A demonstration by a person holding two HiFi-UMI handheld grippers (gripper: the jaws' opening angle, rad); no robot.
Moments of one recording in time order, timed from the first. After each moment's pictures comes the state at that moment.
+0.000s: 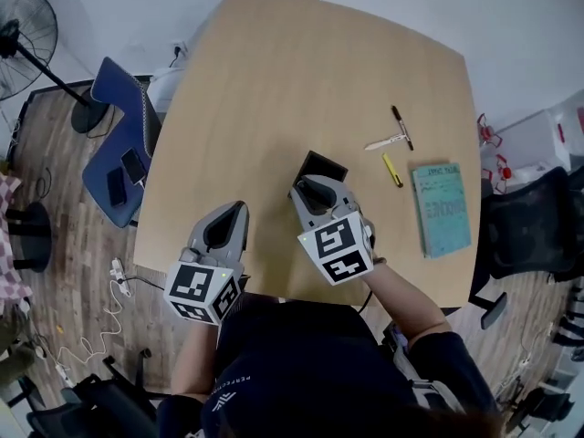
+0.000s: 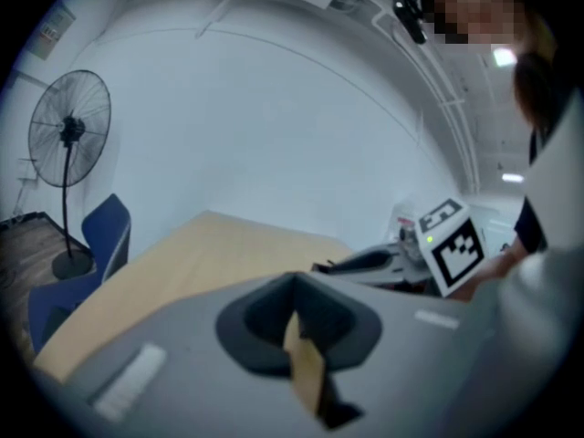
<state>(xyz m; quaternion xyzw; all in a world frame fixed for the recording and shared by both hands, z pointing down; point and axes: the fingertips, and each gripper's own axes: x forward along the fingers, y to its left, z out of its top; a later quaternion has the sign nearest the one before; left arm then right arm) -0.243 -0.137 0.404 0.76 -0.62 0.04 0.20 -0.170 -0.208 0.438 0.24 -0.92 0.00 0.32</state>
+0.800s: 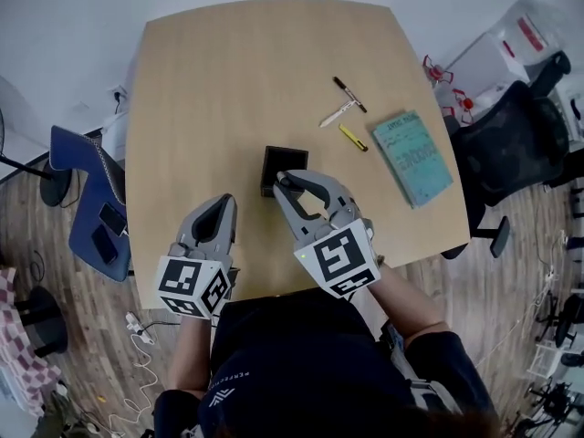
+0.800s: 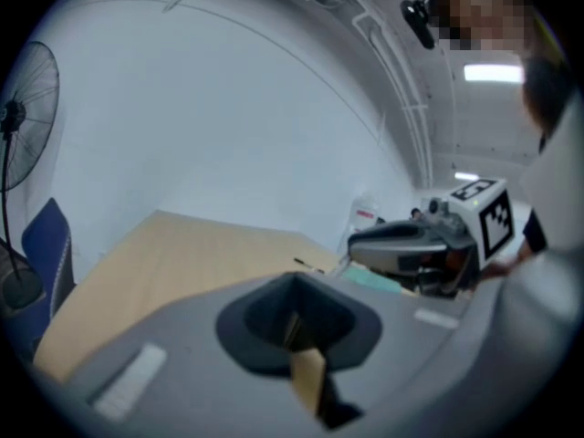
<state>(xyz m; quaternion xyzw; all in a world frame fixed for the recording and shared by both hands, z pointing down) -0.223 -0.172 0.394 0.84 -0.51 0.05 0.18 -0.147 -0.192 0.364 0.35 -0.91 -0.03 0.23</state>
